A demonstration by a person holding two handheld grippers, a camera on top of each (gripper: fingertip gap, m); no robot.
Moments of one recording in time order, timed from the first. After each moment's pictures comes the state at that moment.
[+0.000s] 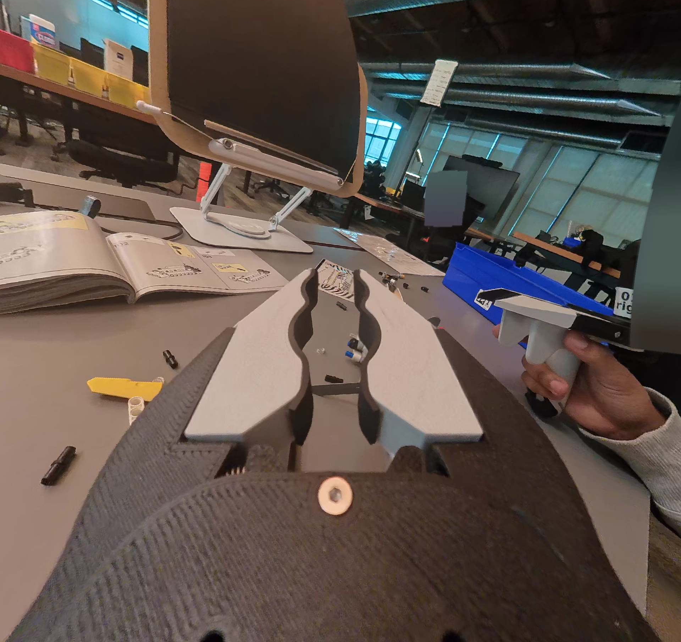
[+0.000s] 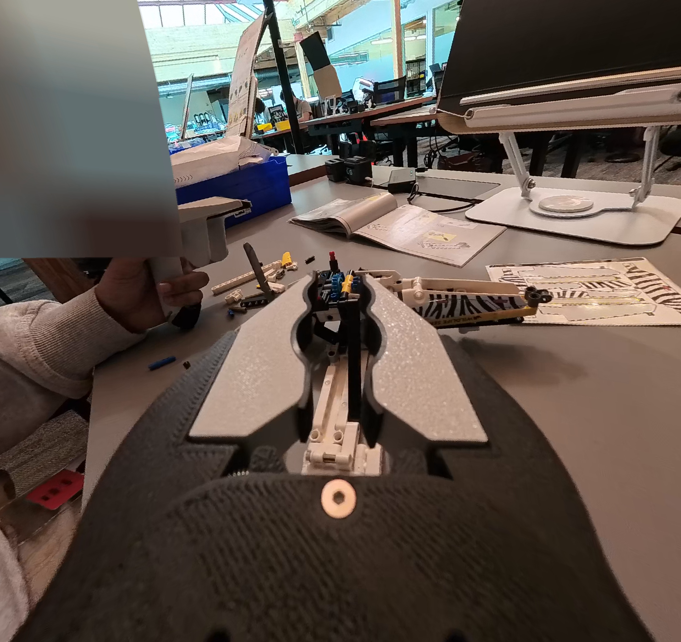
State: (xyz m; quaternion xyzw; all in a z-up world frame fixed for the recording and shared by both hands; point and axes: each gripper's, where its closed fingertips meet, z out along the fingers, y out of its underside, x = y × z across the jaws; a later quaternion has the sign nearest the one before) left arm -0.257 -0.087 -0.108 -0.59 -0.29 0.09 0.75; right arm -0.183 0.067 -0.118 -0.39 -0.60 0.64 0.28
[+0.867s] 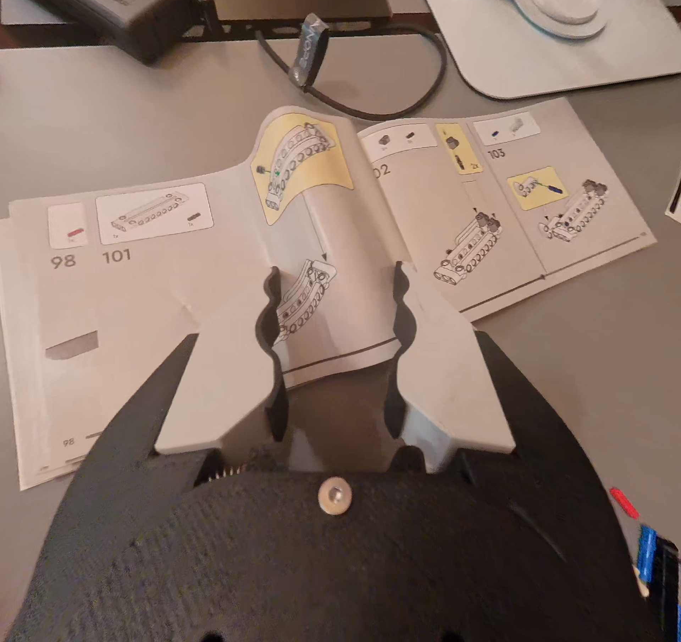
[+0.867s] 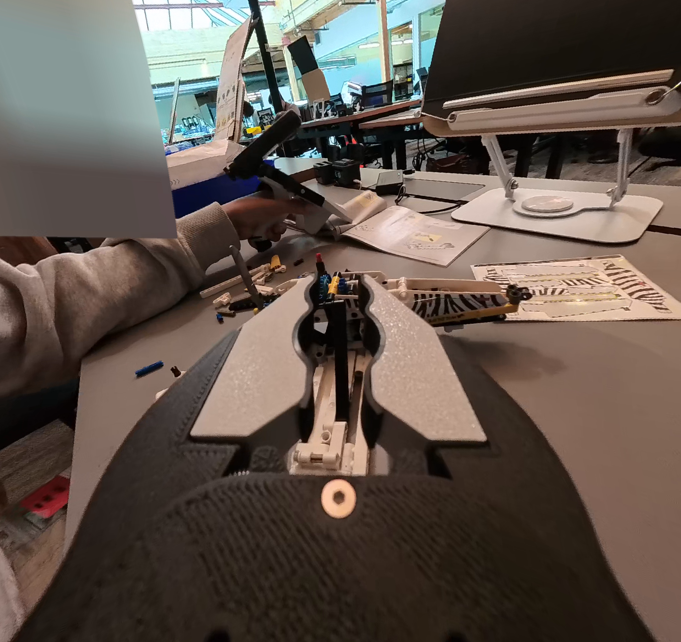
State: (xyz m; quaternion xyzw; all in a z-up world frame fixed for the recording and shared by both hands) left arm -0.483 -0.114 -0.218 -0.80 -0.44 0.13 0.38; right arm -0.186 0.077 -0.118 -0.40 -0.59 0.64 0.29
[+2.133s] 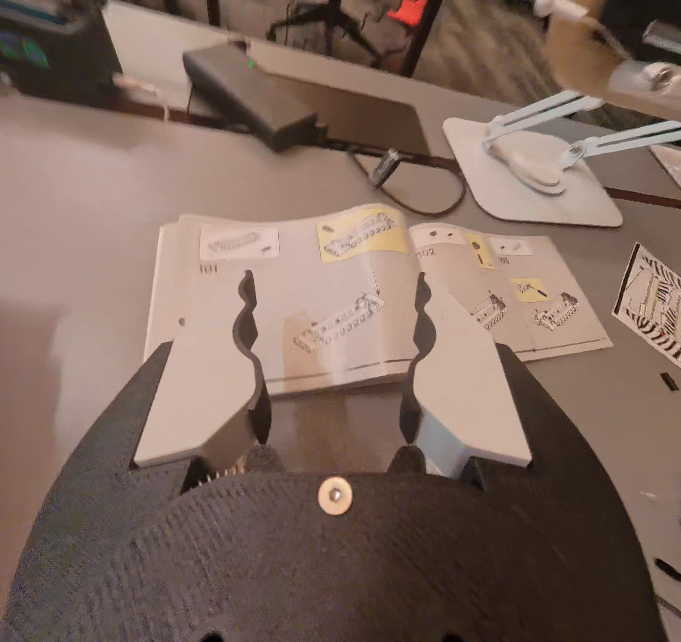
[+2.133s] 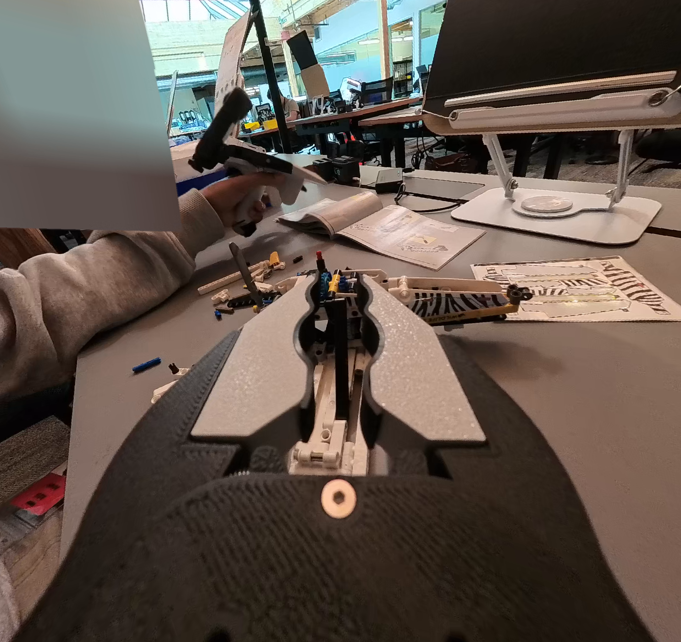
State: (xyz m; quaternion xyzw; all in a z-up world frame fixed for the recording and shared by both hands) left arm -0.499 -0.165 -0.167 -0.70 -0.50 0.17 0.48; right arm -0.185 0.075 -0.119 -0.40 -0.60 0.63 0.29
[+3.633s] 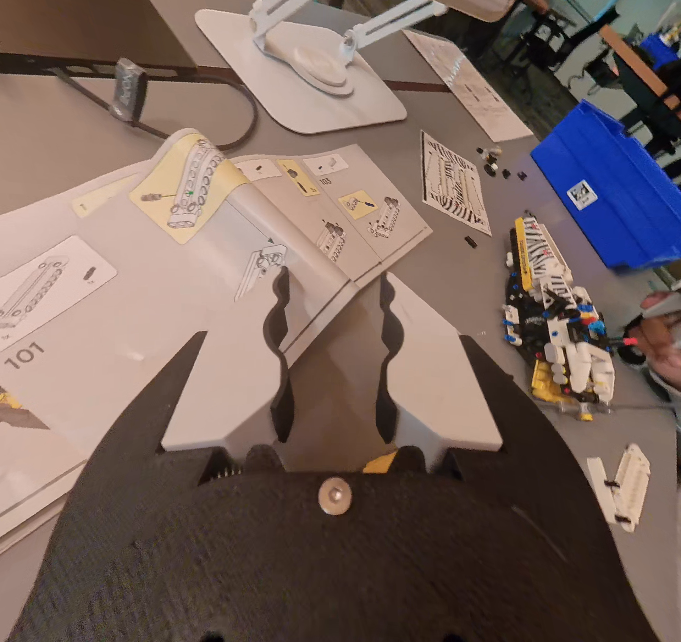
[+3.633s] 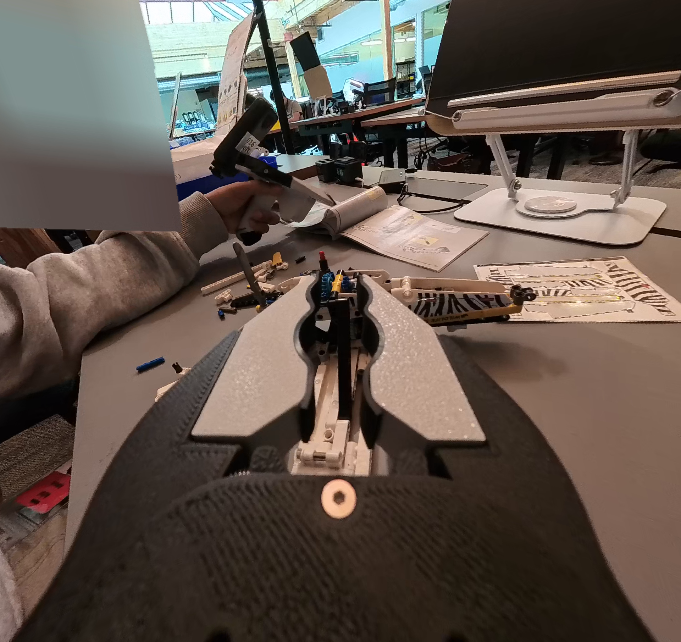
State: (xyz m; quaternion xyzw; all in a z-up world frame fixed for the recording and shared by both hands) left arm -0.429 -0.091 -0.172 -0.79 -0.32 -0.06 0.53; right arm -0.185 0.073 -0.119 -0.40 -0.60 0.64 0.29
